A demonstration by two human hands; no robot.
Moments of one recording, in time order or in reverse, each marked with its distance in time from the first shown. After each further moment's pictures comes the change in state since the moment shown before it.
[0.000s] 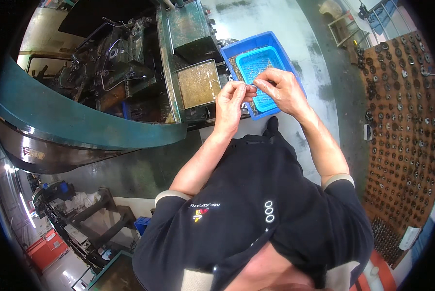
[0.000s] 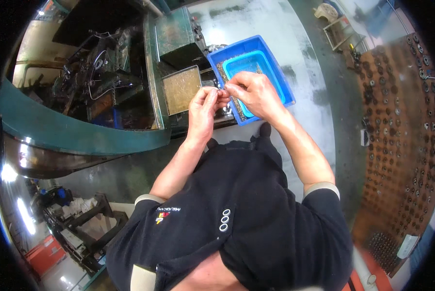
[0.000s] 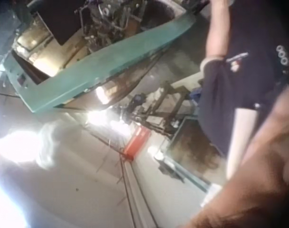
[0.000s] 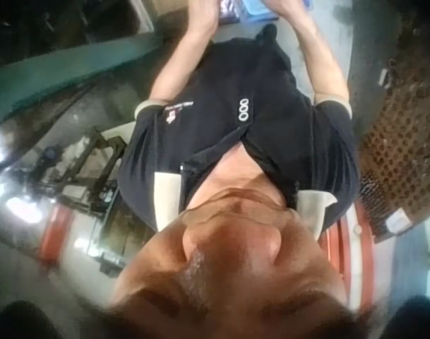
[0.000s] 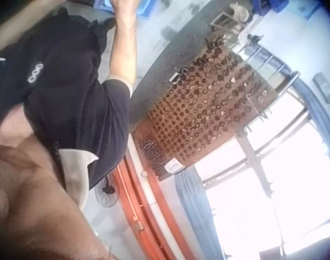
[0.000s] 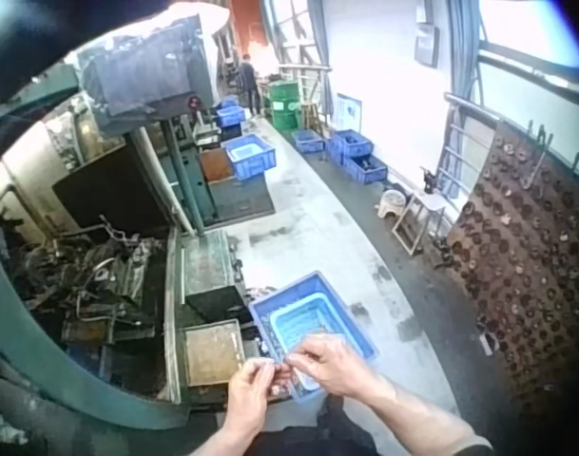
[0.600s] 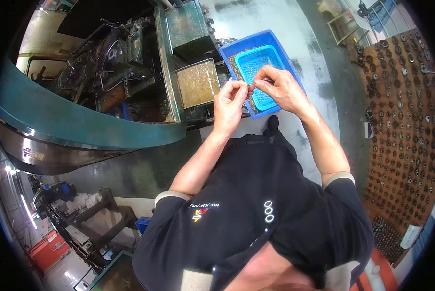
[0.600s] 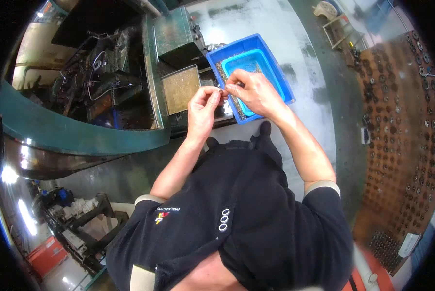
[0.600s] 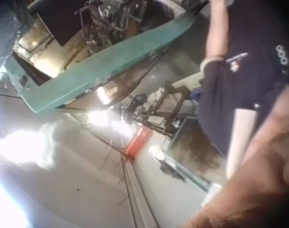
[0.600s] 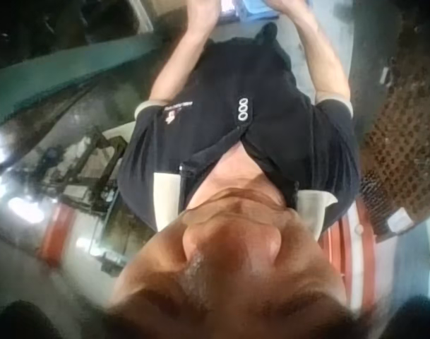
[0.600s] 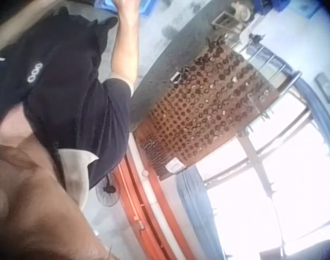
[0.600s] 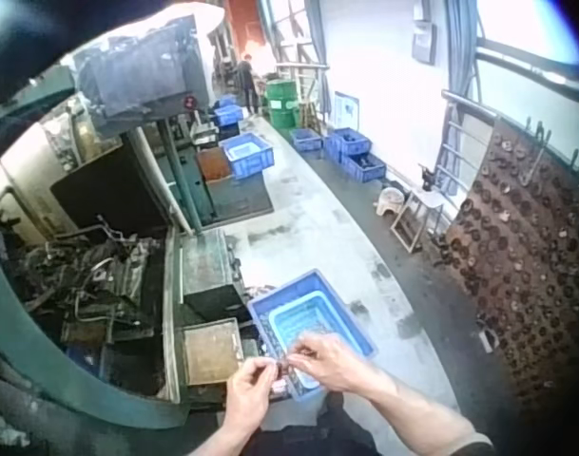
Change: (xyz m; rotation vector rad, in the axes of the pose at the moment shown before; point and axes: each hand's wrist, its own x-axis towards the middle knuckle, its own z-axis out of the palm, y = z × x) left_hand 0.000 -0.004 -0.002 0.180 -0.011 0.093; right_hand 0.002 0.008 -0.004 0.027 -0.110 0.050
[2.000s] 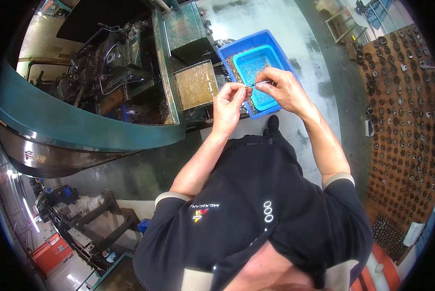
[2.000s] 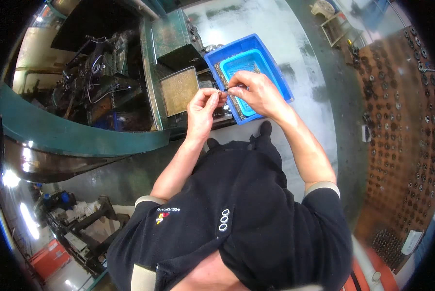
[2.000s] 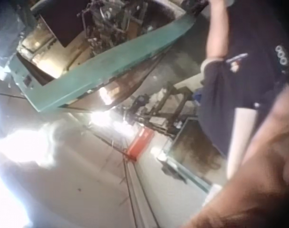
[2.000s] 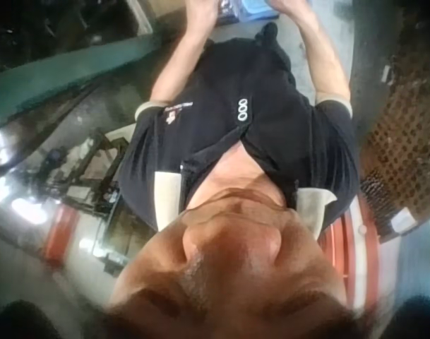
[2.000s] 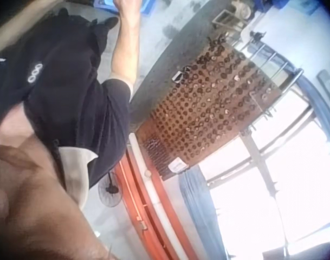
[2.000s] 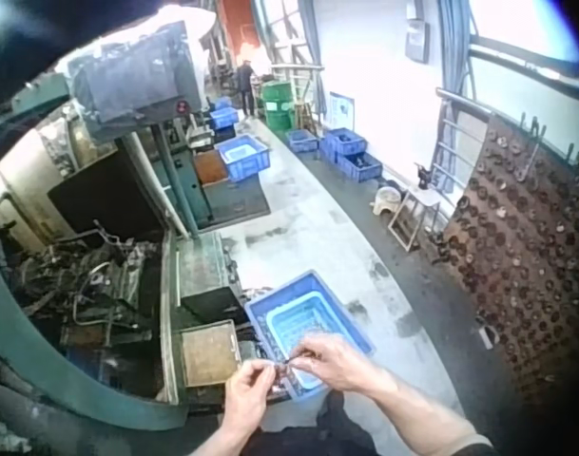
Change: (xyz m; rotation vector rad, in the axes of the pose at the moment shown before) left_hand -0.002 -0.007 0.000 -0.017 -0.013 -0.027; right_hand -0.008 0.009 -0.004 0.019 0.096 -0.121
